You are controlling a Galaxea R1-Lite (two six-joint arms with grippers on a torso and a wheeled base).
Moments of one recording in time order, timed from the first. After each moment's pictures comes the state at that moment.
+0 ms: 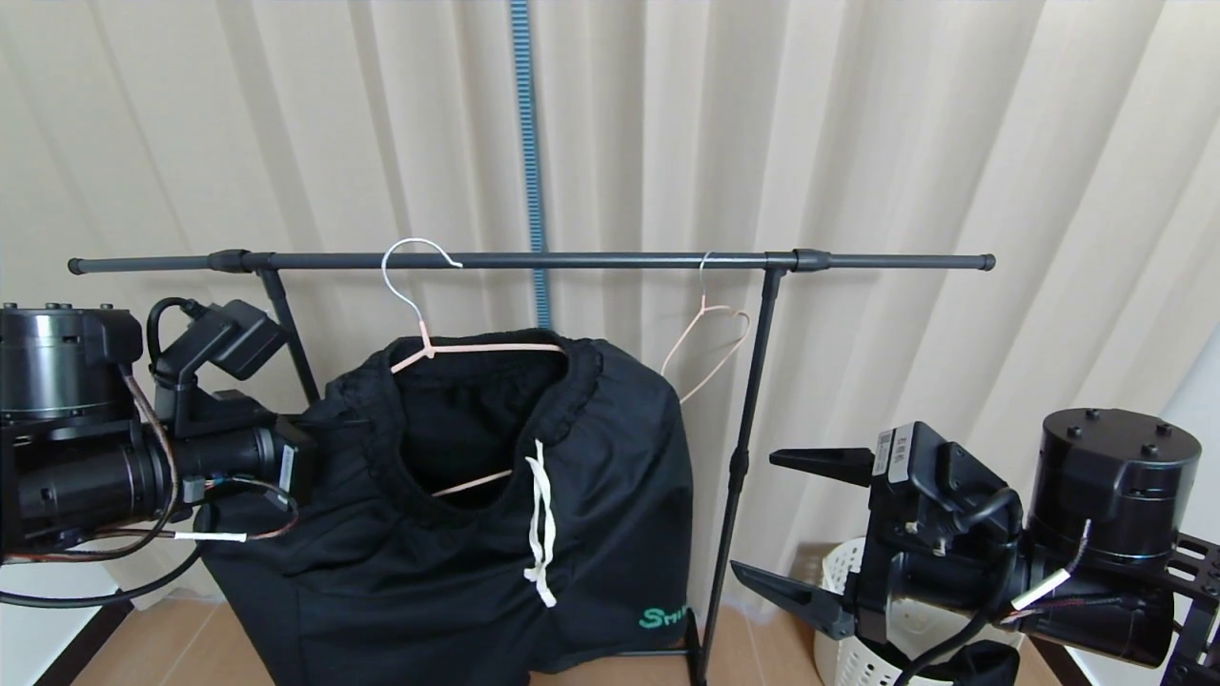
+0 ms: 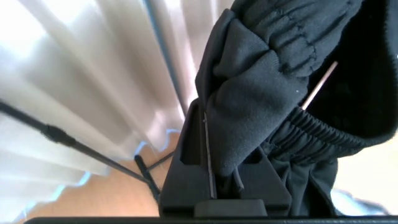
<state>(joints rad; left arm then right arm) -0.04 1.53 -0.67 -0.40 -0.42 0.29 0.52 1.65 -0.38 -0.95 0.41 -0.33</state>
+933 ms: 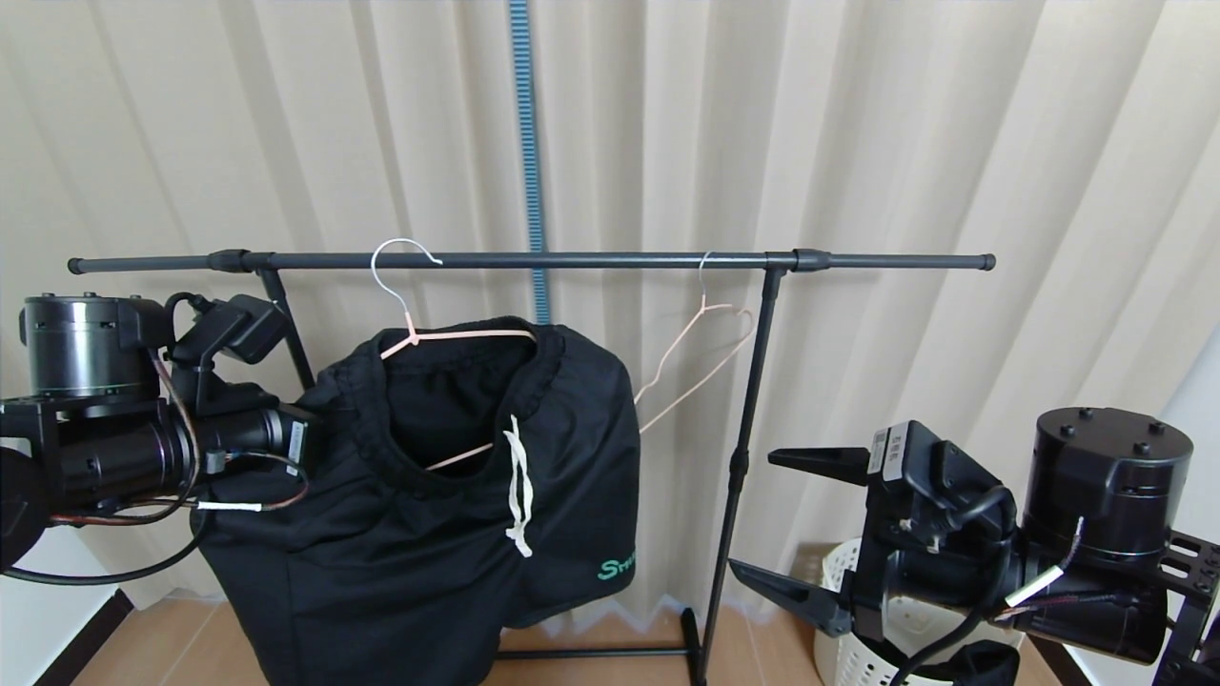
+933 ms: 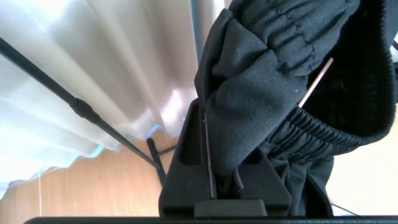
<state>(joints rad) 0.00 1.62 -0.73 -0.40 -0.31 0.25 0.52 1.66 -0.39 -0.95 0.41 -0.33</state>
